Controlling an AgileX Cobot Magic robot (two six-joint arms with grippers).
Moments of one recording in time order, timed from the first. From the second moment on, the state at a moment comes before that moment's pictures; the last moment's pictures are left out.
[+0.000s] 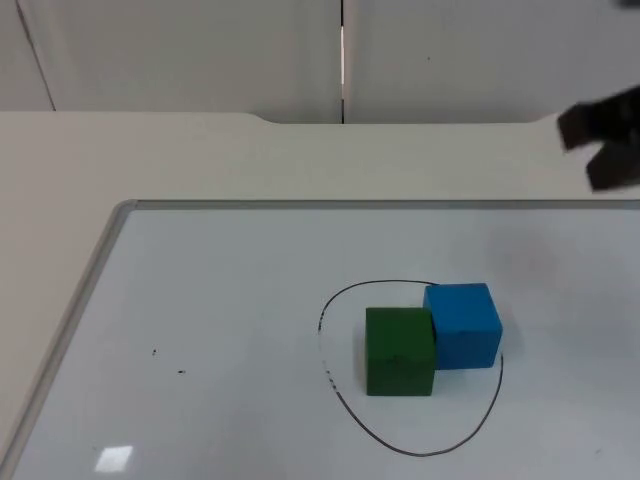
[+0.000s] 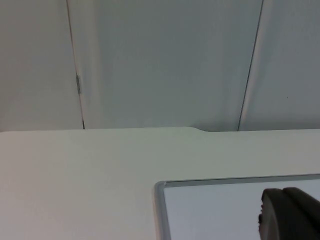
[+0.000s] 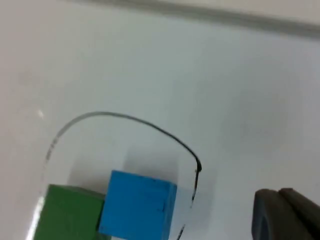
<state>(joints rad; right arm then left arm) 0.41 1.46 -0.87 -0.03 0.40 0.25 0.05 0.07 -0.35 -0.38 0.57 0.28</state>
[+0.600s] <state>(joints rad) 0.41 0.91 -0.87 -0.05 0.59 0.12 0.05 0.07 -0.35 -0.38 0.57 0.28</state>
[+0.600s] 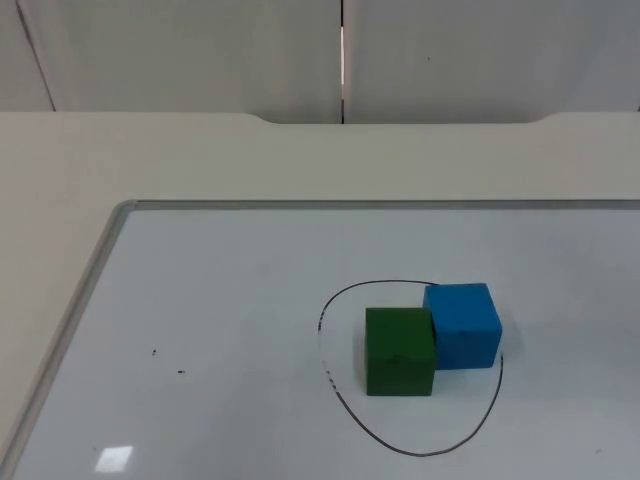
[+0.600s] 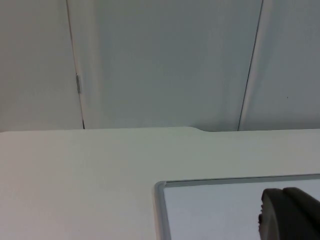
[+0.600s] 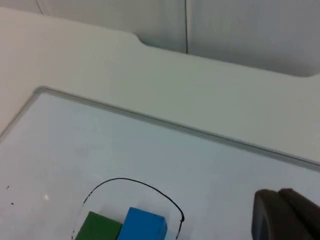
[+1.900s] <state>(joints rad) 0.41 0.07 -0.58 0.02 0.87 0.02 0.05 0.00 -0.52 -0.14 1.12 0.21</state>
